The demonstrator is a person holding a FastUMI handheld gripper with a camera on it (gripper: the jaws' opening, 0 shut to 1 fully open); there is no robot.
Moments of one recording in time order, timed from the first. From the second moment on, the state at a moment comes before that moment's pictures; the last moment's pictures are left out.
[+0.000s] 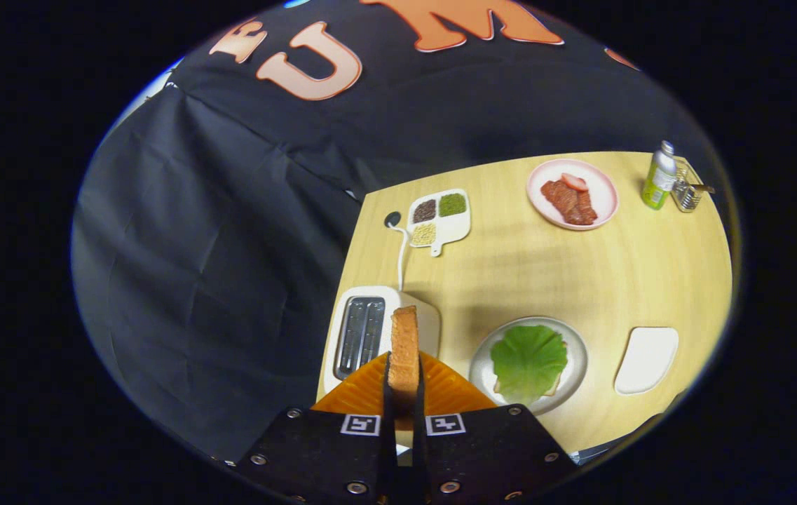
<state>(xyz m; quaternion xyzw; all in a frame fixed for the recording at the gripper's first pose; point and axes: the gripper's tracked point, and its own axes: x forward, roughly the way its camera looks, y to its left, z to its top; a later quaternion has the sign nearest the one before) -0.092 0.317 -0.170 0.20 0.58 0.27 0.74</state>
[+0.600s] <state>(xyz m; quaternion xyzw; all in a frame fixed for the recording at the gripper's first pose) -0.105 0.188 -0.237 0.24 0.60 0.21 0.74</state>
